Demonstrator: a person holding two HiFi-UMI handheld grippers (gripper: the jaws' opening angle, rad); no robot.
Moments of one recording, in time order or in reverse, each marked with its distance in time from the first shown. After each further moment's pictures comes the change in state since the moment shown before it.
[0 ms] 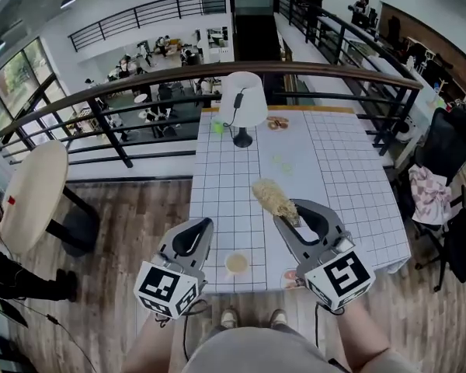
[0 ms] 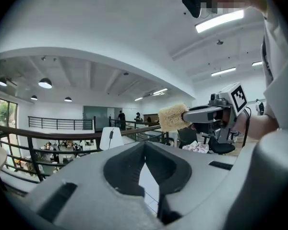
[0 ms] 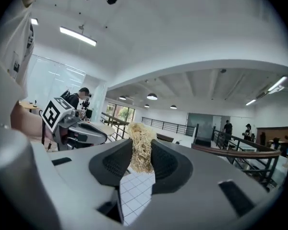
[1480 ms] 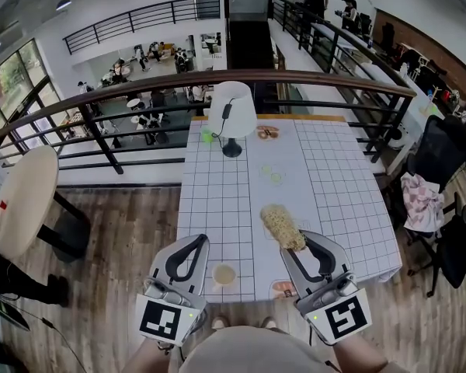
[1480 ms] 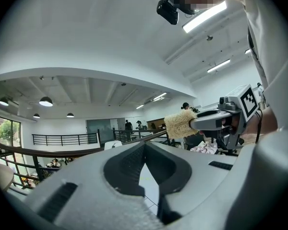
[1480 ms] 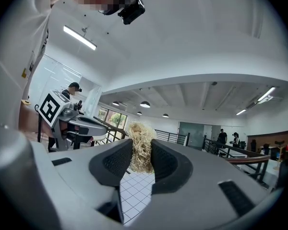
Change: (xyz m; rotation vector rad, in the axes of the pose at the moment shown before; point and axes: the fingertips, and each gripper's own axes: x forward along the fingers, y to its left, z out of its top) left arm -0.001 -0.032 0.037 0.095 -0.063 0.074; right arm -0.049 -0.009 -0.007 -0.021 -0.063 -0.117
